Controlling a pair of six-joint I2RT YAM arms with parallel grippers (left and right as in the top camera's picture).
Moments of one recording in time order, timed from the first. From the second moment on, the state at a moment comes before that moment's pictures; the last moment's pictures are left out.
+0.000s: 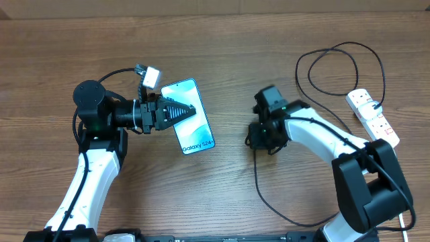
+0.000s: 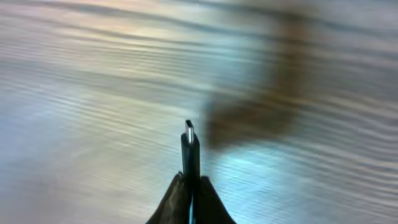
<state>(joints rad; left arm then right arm) 0.02 1.35 0.76 0.62 1.56 -0.94 0.41 1.78 1.08 -0.75 -0.29 0.33</state>
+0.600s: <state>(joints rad) 0.02 1.35 0.76 0.62 1.48 -0.96 0.42 1.33 1.16 -0.99 -0.93 -0.01</state>
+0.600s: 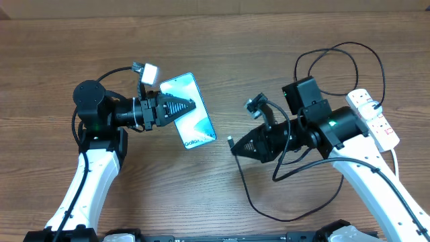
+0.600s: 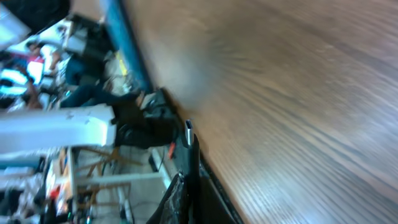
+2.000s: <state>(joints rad) 0.01 1.35 0.76 0.85 1.47 -1.28 0.54 1.39 1.14 -0.76 -1.06 -0.01</state>
